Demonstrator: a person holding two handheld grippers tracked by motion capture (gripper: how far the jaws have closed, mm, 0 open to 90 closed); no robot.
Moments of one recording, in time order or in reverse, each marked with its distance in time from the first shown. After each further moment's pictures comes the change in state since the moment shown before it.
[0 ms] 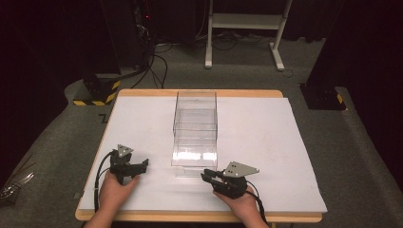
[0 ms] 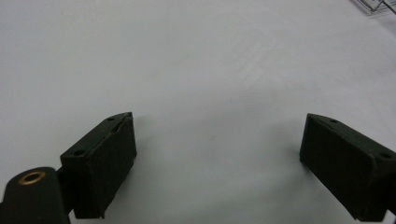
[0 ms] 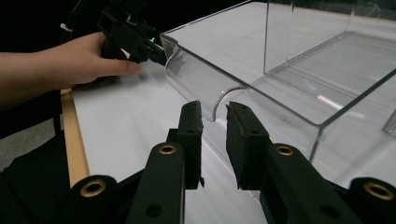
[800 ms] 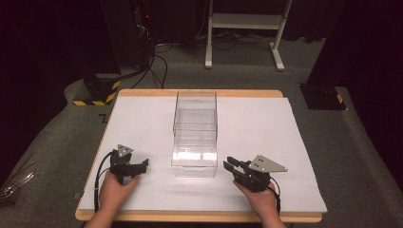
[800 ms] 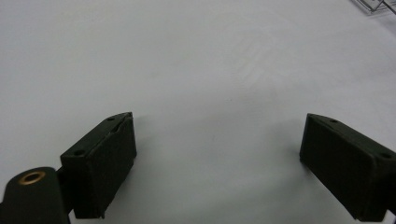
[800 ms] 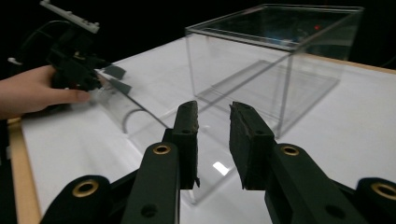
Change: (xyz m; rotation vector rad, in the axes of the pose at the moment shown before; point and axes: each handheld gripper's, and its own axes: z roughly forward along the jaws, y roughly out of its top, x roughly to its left) left arm 0.000 0.000 0.000 -0.001 0.000 0.000; right arm -0.032 0.006 -0.053 -0.102 -0.176 0.016
